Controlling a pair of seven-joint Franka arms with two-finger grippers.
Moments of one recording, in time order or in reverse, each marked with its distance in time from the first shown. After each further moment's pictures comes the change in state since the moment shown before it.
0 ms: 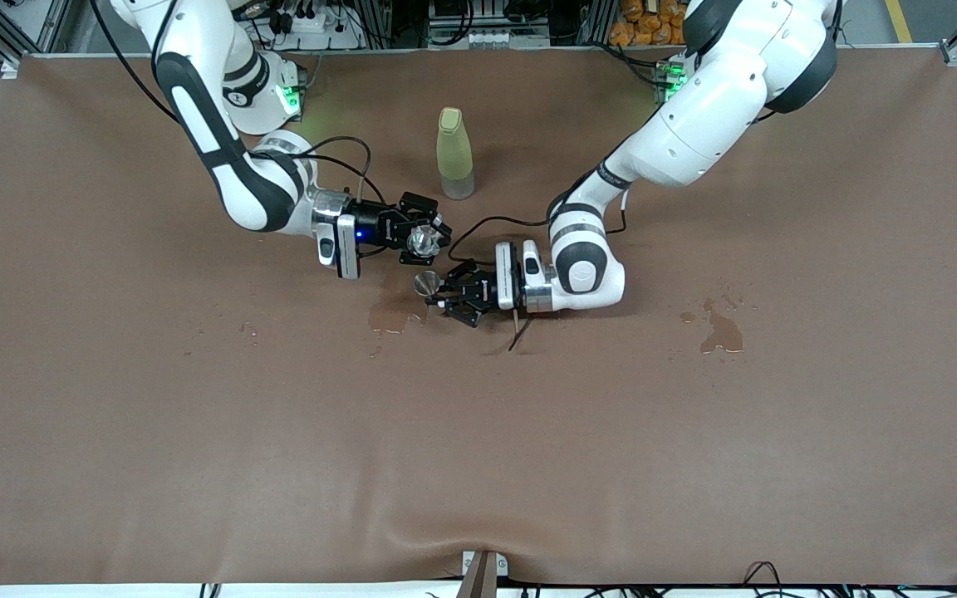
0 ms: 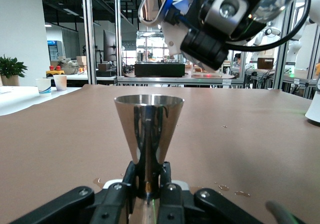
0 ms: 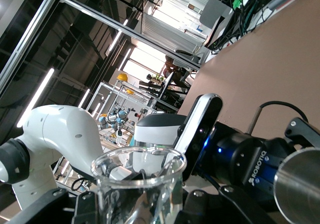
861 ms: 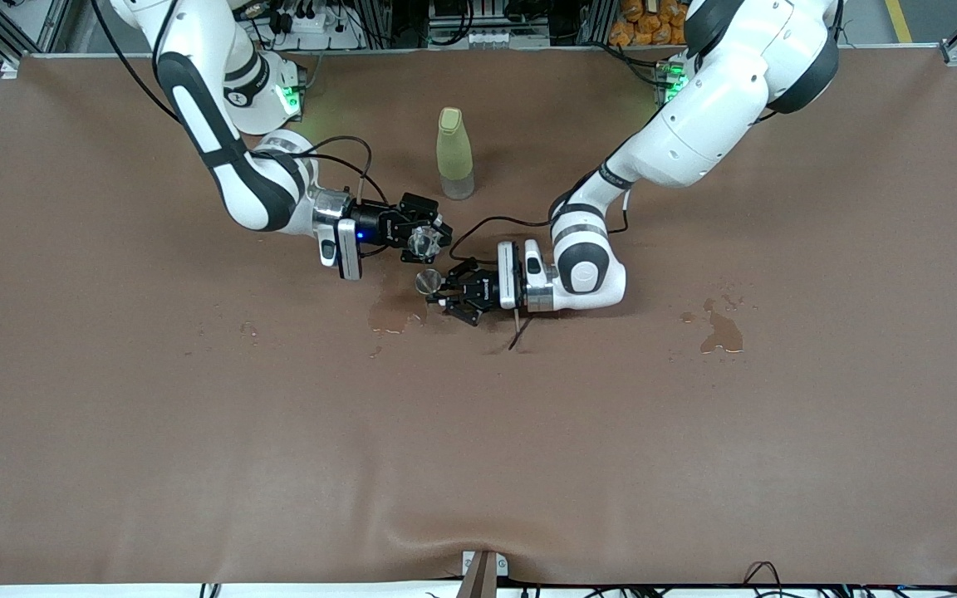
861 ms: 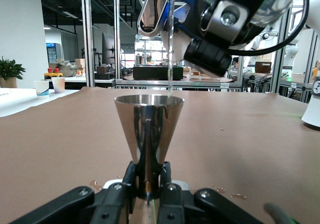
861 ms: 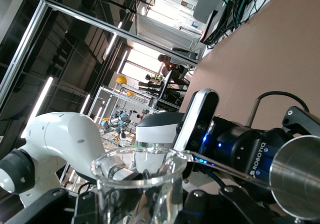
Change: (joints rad) left arm -0.002 0.000 -0.001 -0.005 0.000 -0.013 0.000; right arm 0.000 0.000 0.005 0.000 0.000 0.003 0.078
